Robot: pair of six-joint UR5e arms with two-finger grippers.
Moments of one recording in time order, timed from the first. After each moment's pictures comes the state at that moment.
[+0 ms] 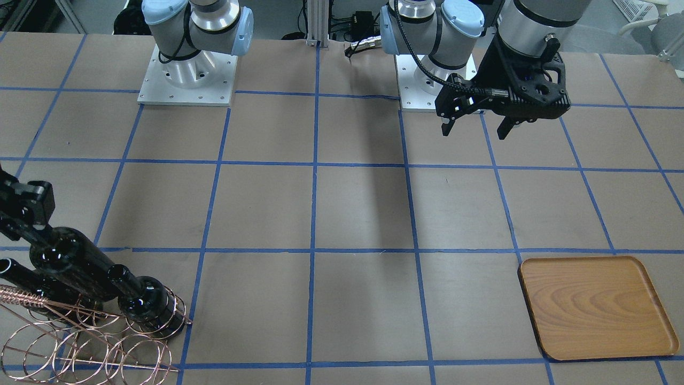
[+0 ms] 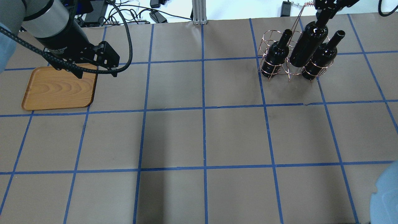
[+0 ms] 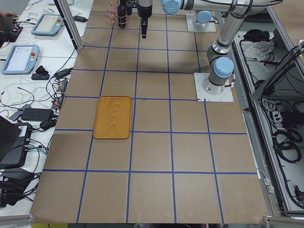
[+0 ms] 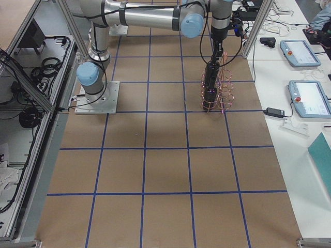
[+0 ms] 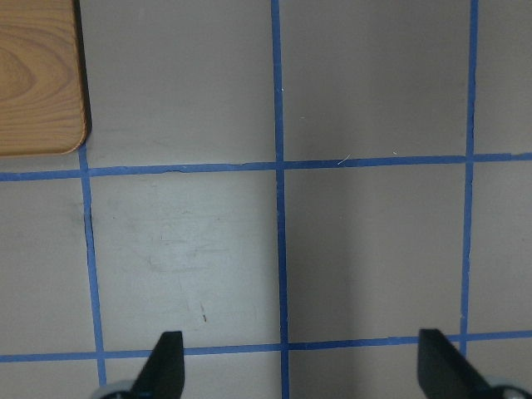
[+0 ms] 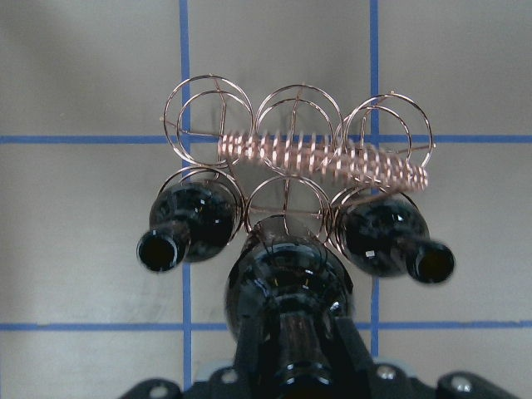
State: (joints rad) left arm -1.53 -1.53 -1.57 -1.57 1.54 0.06; right arm 1.38 -1.32 1.21 -1.59 -1.56 -0.20
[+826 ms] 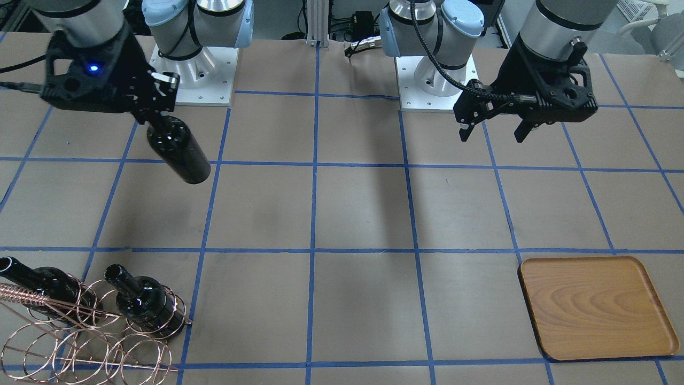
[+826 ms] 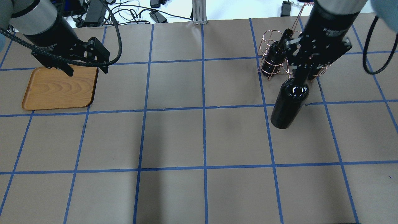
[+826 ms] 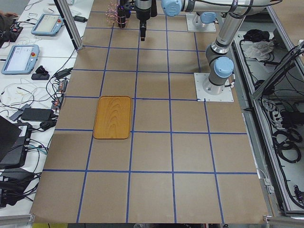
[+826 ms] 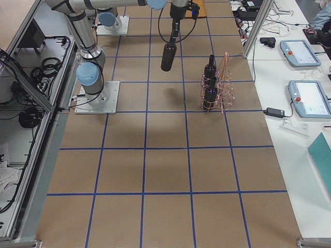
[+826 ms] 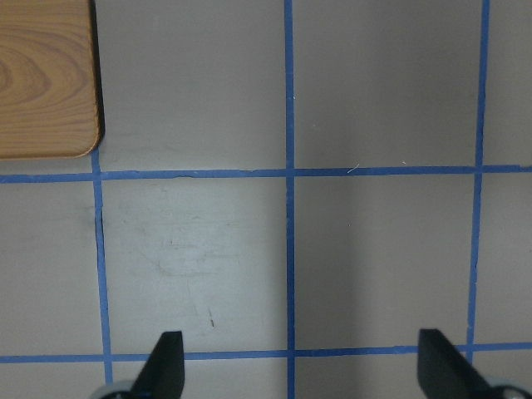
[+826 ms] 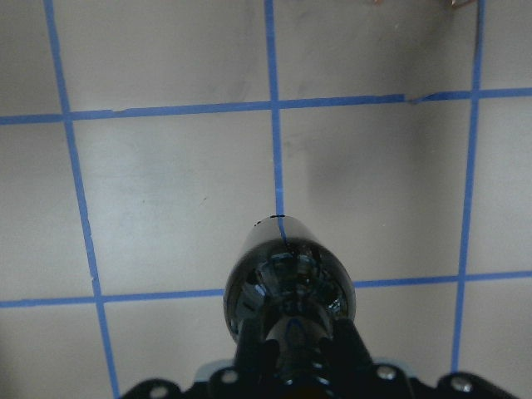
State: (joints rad) left arm -1.46 -1.53 -1.57 -1.57 1.55 0.06; right arm 1.61 -1.58 1.52 -1.41 -1.58 0.09
